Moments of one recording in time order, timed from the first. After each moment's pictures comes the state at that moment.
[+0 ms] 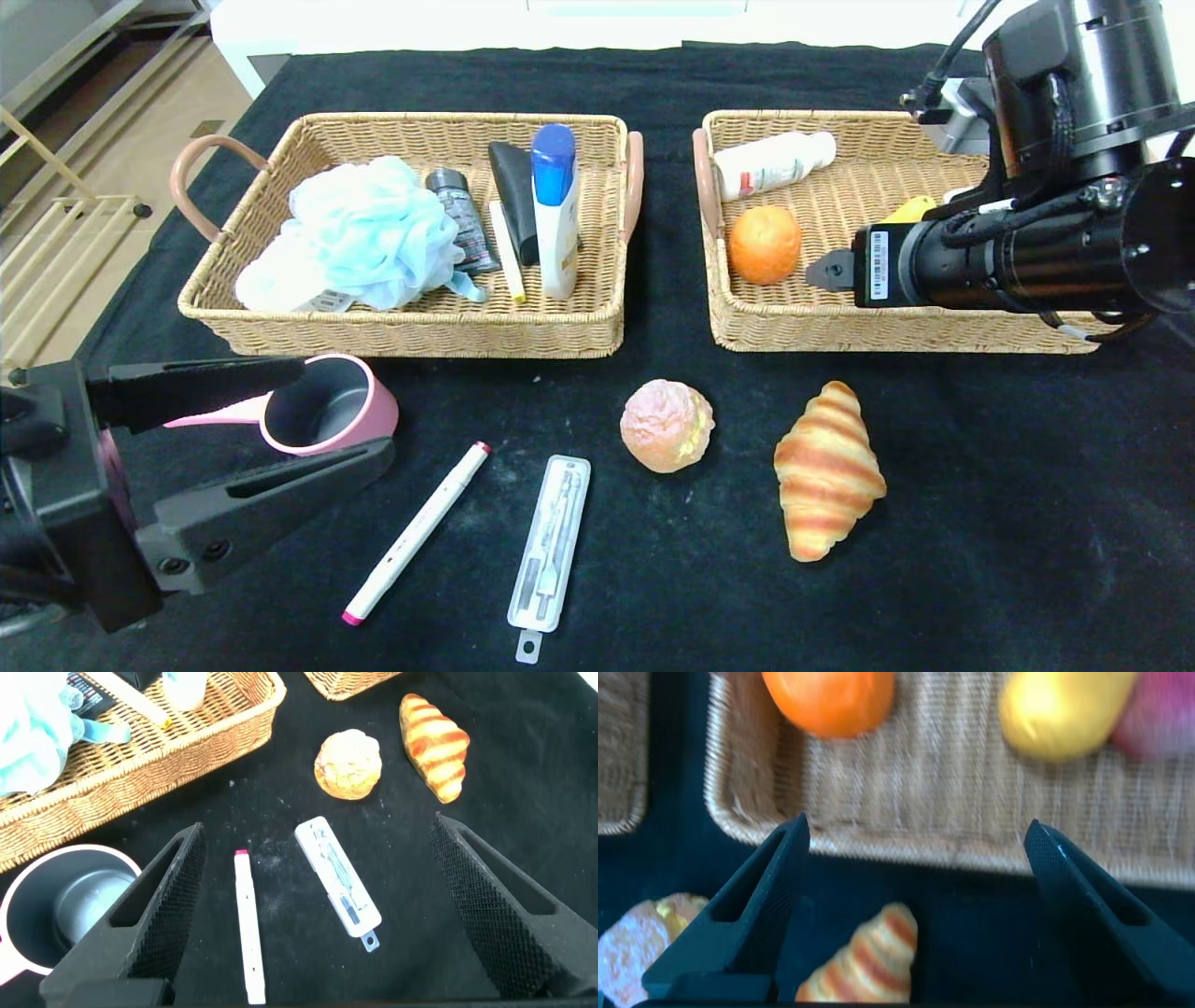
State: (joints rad) left arm -0.42 1.03 -0.75 -0.13 -0.27 0.07; right arm 0.57 1.71 -1.61 0.37 -0.45 0.26
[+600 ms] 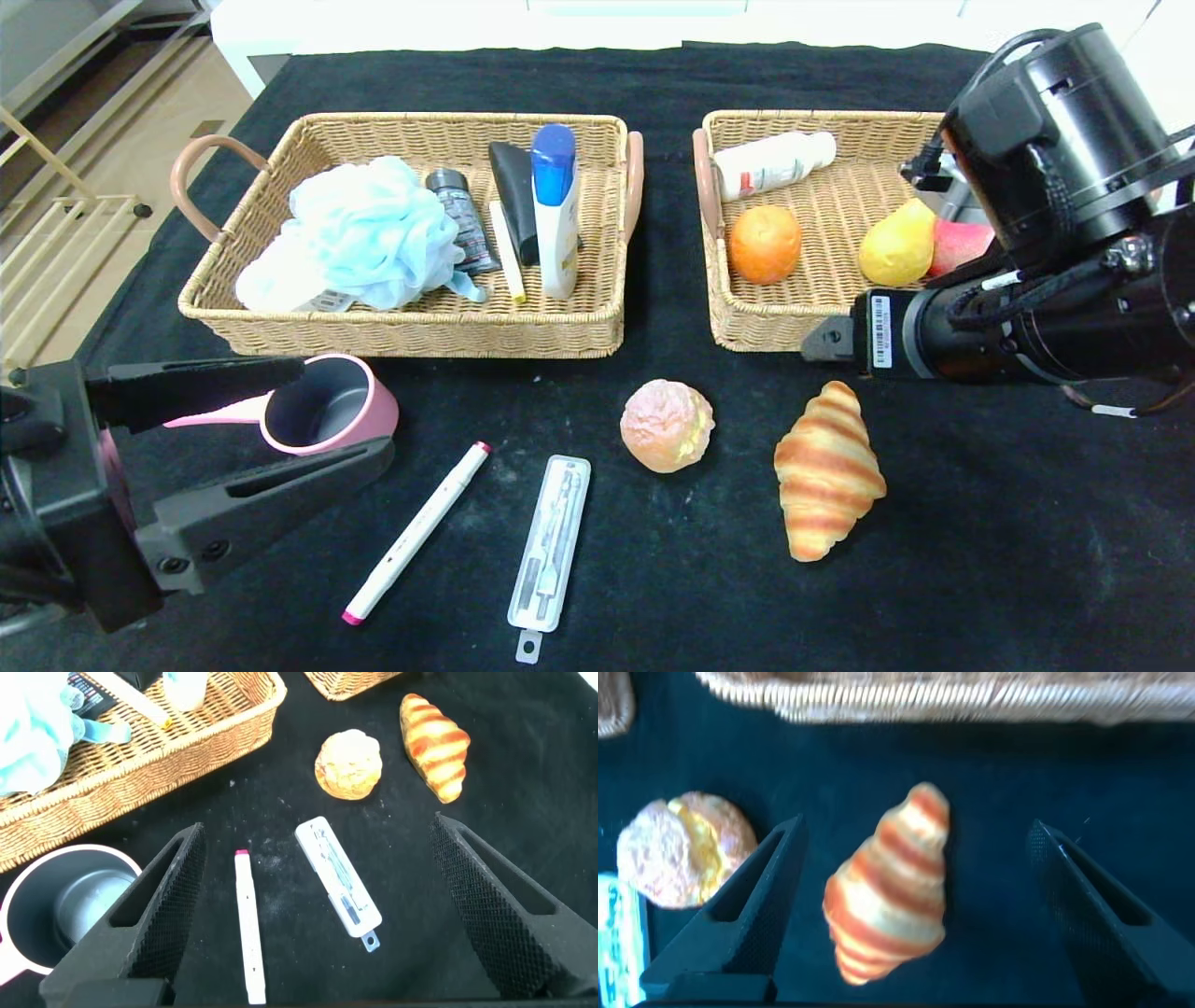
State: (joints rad) left arm -0.41 1.03 -0.75 -0.13 -0.26 0.07; right arm 0.66 1.69 -1.60 0.63 -0.44 0.51
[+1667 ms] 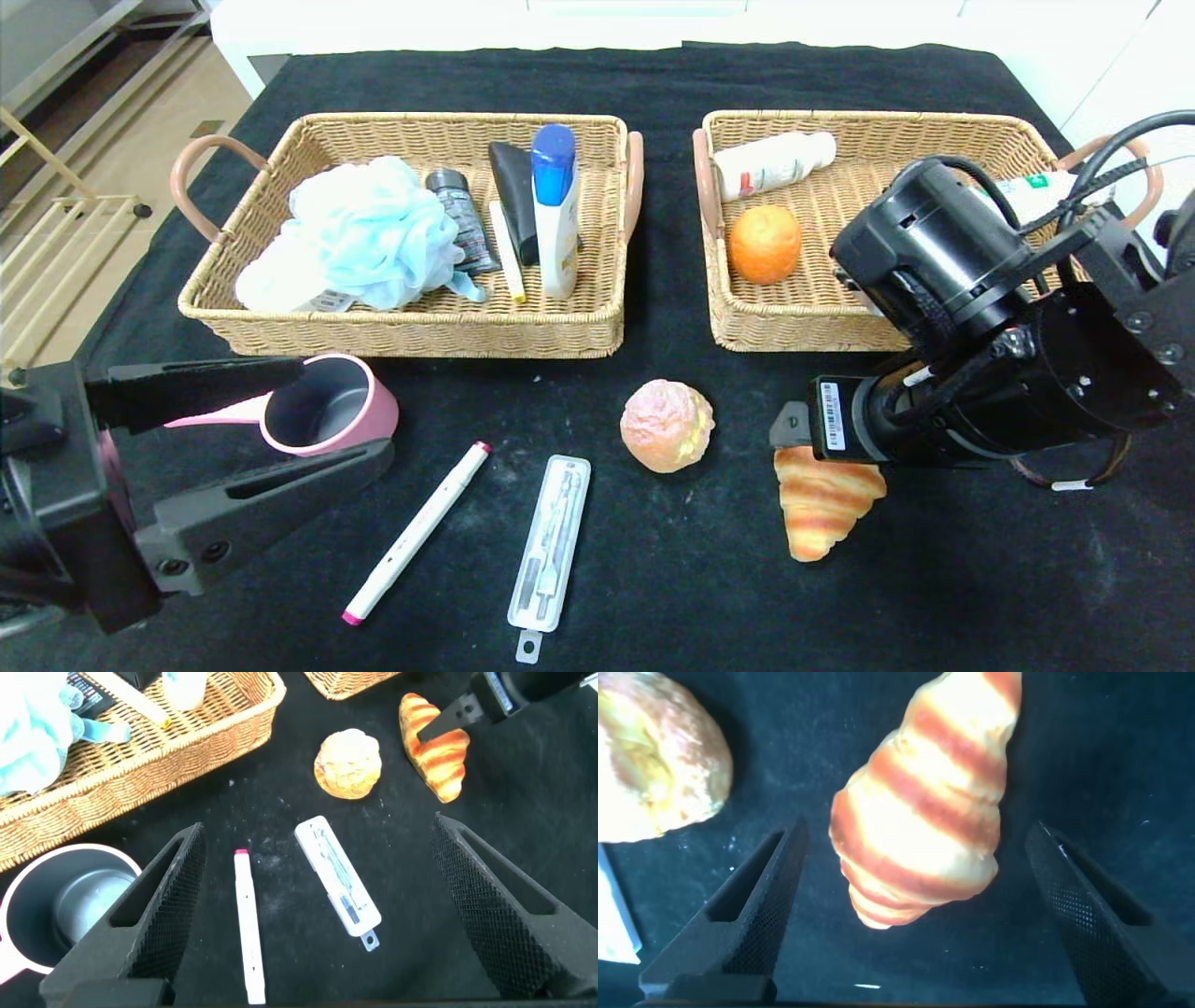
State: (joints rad) left arm -0.41 1.03 -0.75 -0.13 -0.27 0.07; right arm 0.72 1.78 -1.60 0.78 -0.36 0.66
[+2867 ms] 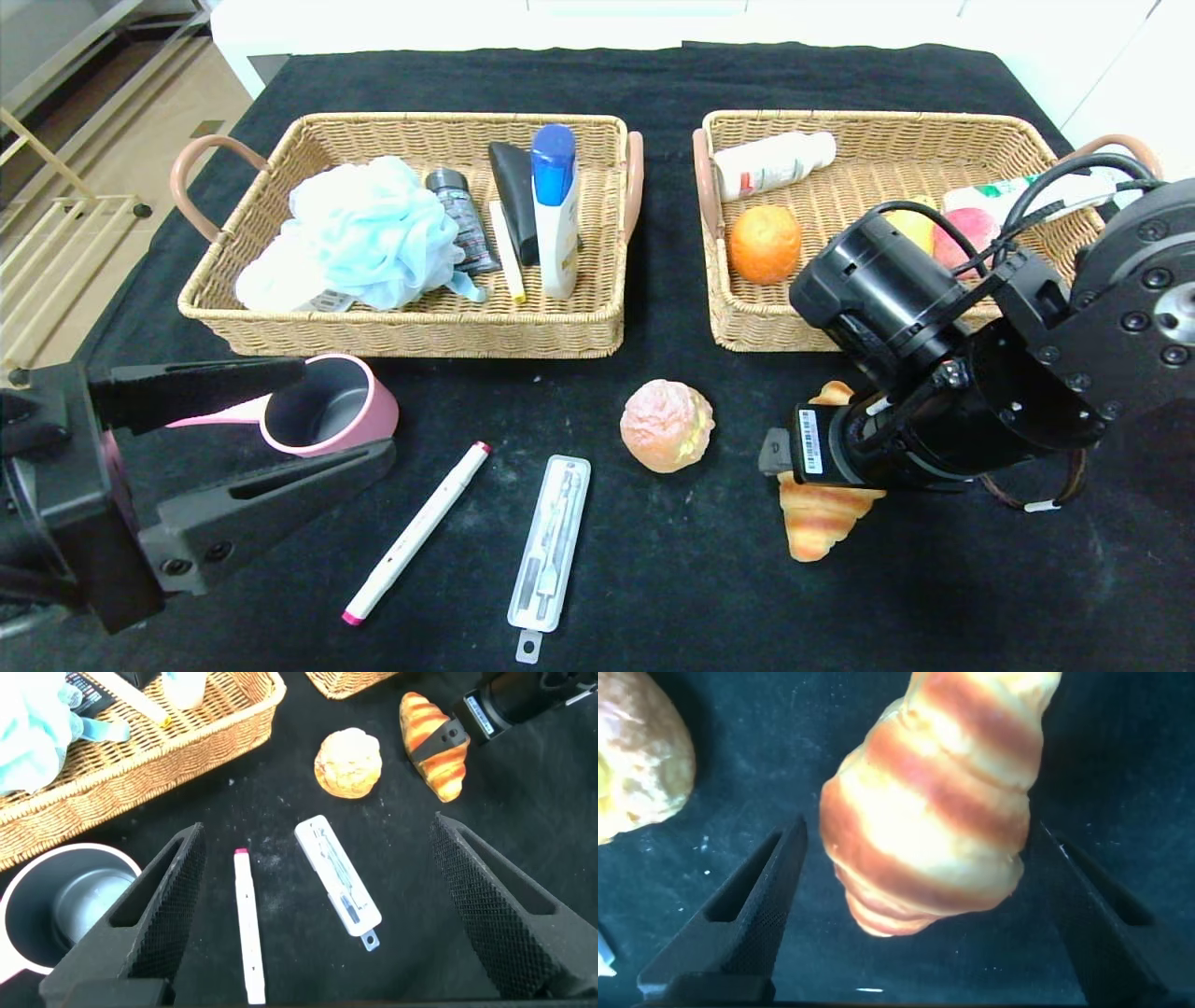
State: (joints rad) left arm -0.41 1.03 -0.75 -0.13 -0.27 0.07; right arm 0.72 1.83 -1.59 0.81 -0.35 0.70
